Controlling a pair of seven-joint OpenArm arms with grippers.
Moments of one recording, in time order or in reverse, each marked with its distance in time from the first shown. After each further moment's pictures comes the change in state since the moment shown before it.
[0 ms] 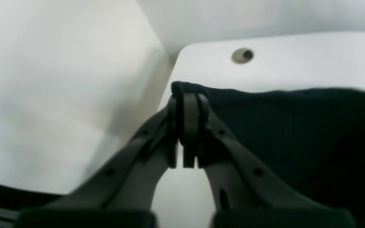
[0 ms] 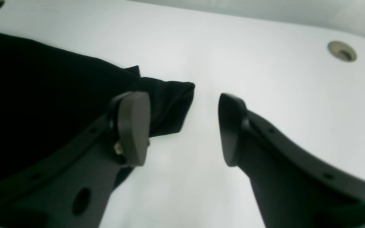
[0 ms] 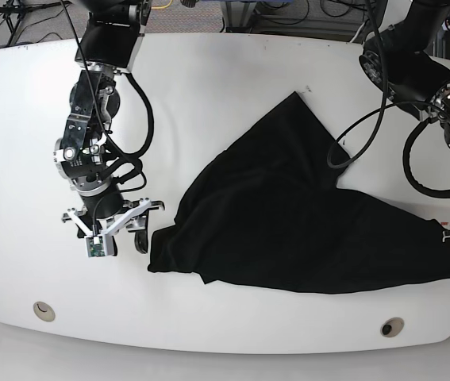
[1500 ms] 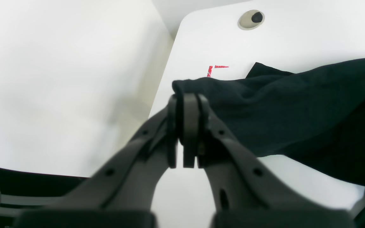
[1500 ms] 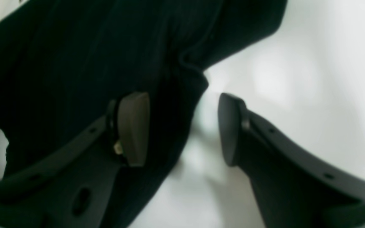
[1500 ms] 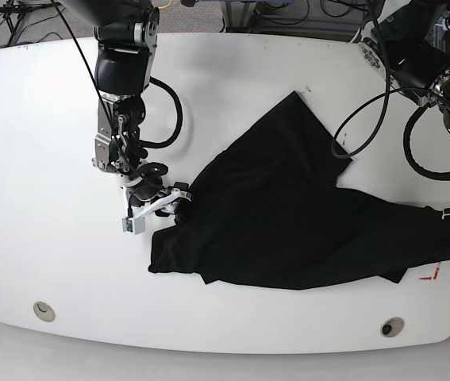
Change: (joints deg) left arm 4.0 0.1 -2.8 -0.3 0.0 -2.0 0.0; right arm 7.0 -0.7 -0.1 -39.4 17.2 0.2 8.8
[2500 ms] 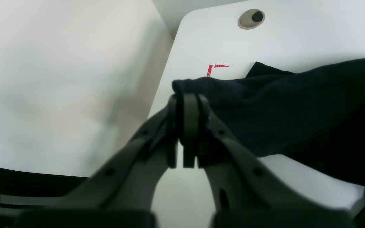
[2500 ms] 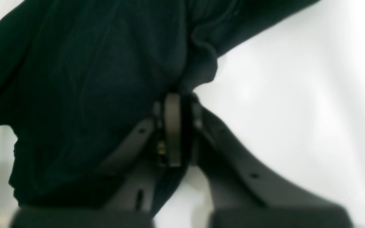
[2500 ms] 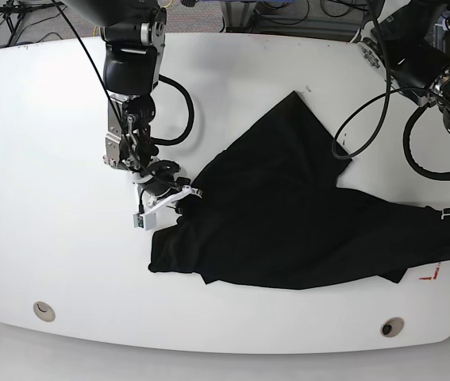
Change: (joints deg) left arm 0.0 0.1 0.0 0.0 0.0 0.0 0.0; right arm -0.5 -2.3 -0.3 -1.7 0.2 0.0 0.1
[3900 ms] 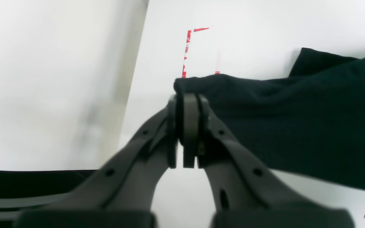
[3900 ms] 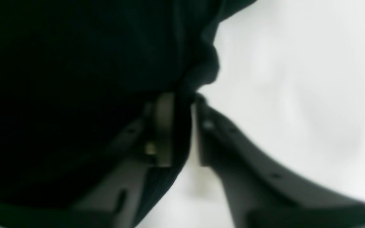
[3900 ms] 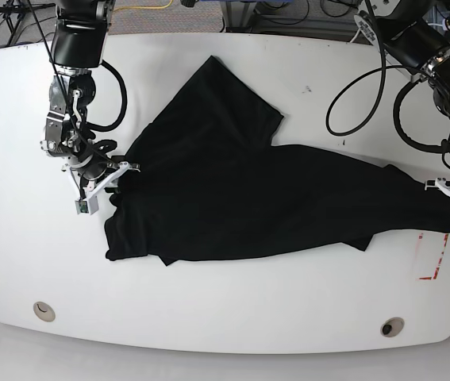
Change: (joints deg) left arm 9.1 0.2 1.0 -2.0 -0.2 -2.1 -4.4; right arm -9.1 15.2 0.3 18.4 -1.3 -0.9 -12.3
